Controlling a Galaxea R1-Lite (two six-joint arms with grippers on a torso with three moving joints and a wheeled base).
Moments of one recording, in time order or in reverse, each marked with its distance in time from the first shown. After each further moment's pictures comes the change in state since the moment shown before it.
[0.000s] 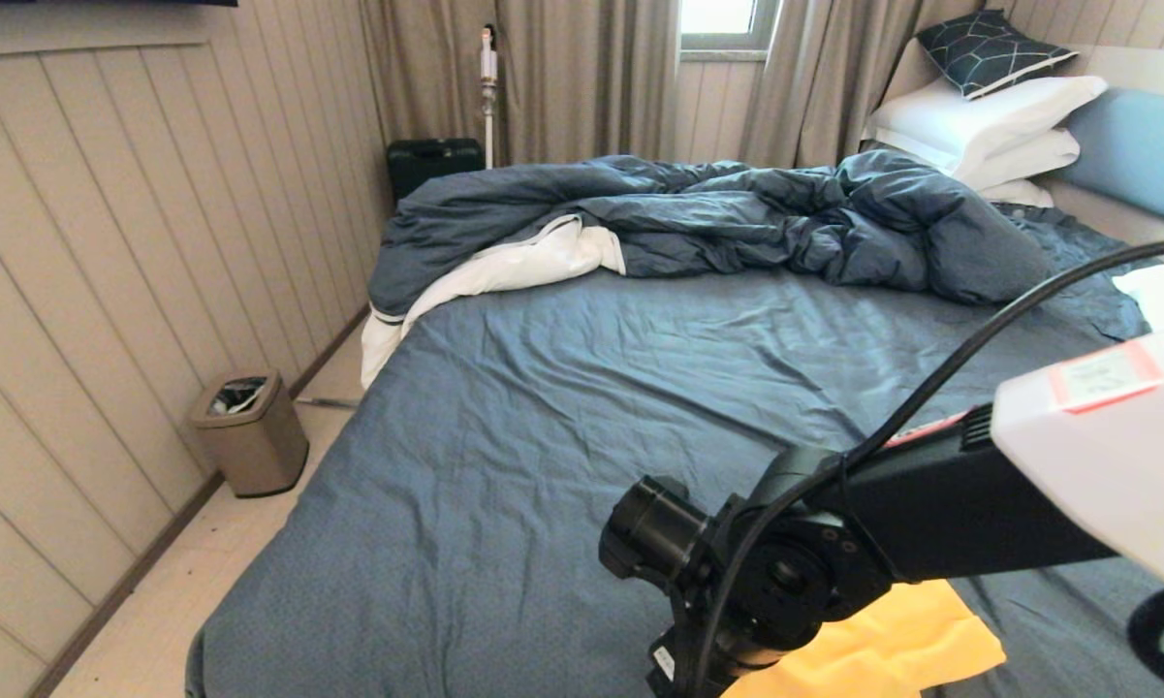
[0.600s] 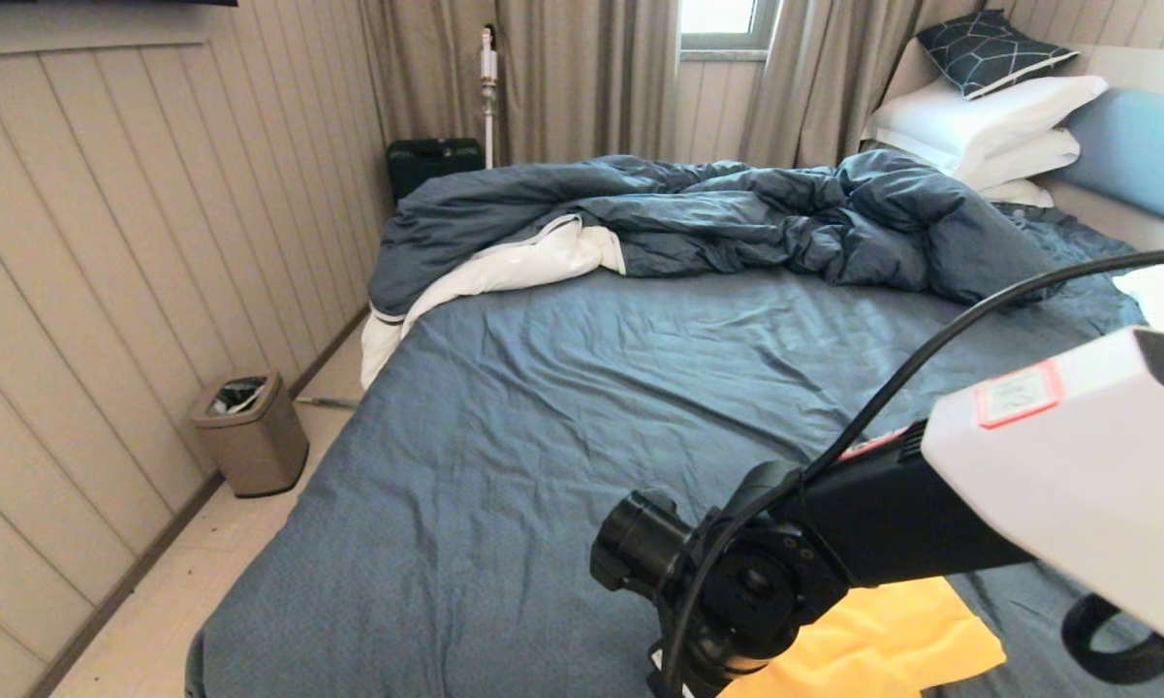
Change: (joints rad) left arm 0.000 0.000 0.000 0.000 0.000 -0.003; right arm -0.002 0.051 0.000 0.000 -0.067 0.031
